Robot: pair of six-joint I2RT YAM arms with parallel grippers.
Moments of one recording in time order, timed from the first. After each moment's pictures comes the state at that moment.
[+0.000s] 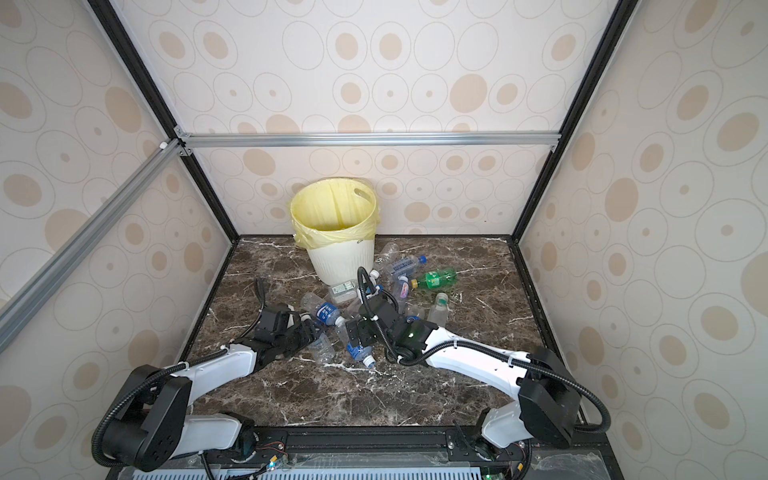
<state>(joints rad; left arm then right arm) -0.30 1.31 0.46 0.01 0.19 -0.85 0.96 1.44 1.02 -0.26 0.25 0.38</state>
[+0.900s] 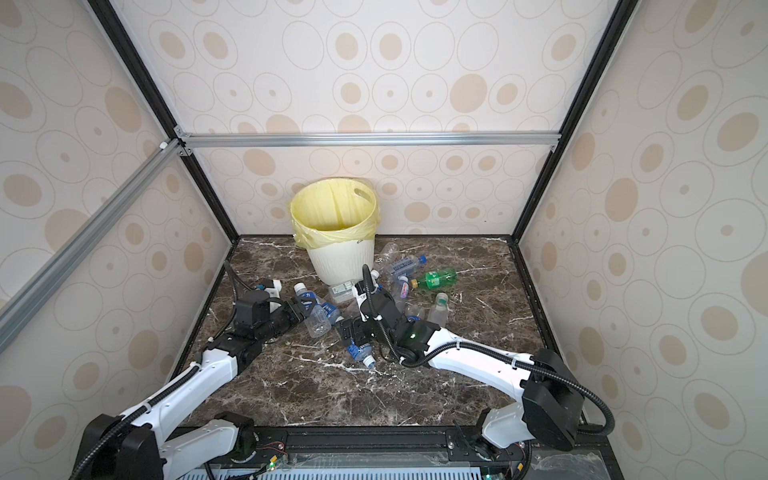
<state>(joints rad) -0.26 1.06 0.58 -0.01 0.25 -0.87 0.96 1.40 0.99 -0.15 0.10 0.46</state>
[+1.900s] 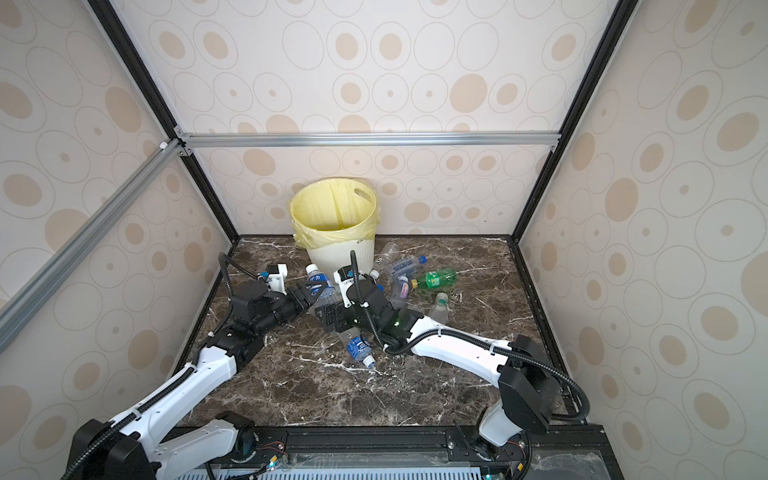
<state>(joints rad) -0.36 1.06 0.67 0.12 0.34 -1.03 0.96 1.56 1.17 -0.06 0.02 0.47</state>
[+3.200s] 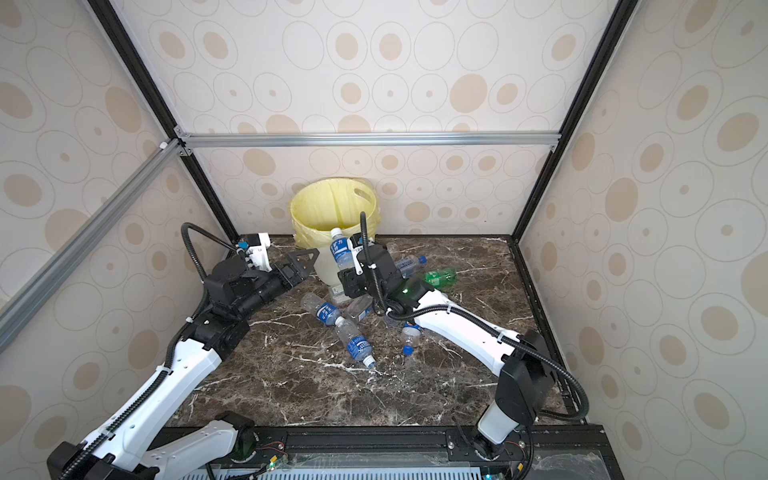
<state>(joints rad) -0.34 1.04 0.97 -0.04 0.26 -0.82 0.82 1.58 1.44 -0.29 0.15 0.25</state>
